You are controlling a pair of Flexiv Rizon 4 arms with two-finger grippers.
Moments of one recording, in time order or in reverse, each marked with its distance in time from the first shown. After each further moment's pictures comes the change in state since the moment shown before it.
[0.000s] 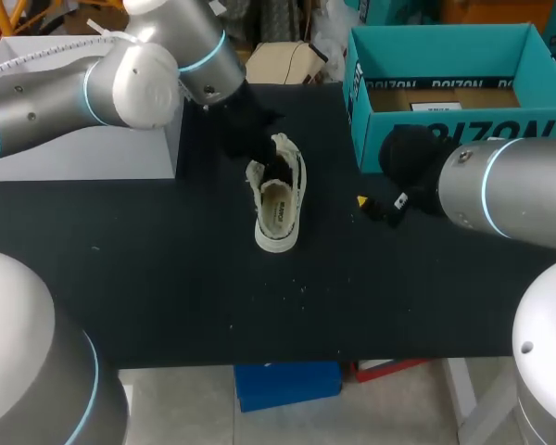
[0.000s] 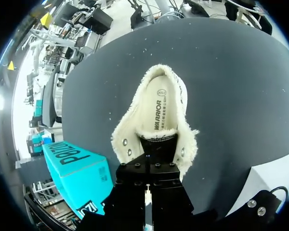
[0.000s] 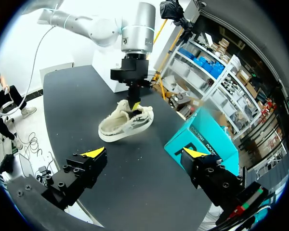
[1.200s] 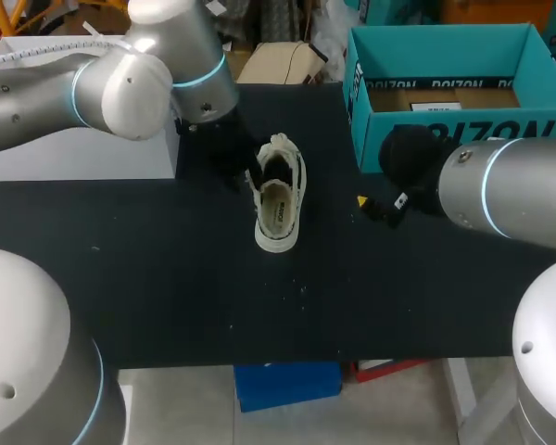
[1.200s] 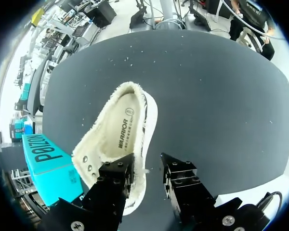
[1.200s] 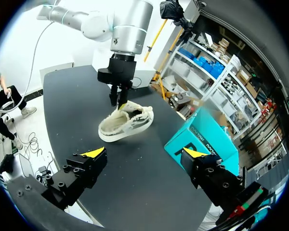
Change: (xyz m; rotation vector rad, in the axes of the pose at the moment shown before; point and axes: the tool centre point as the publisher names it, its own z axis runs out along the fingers) left arm 0.053 -0.038 0.012 0.032 0.163 -0.165; right arm 0.000 0.000 0.000 0.000 0.000 0.000
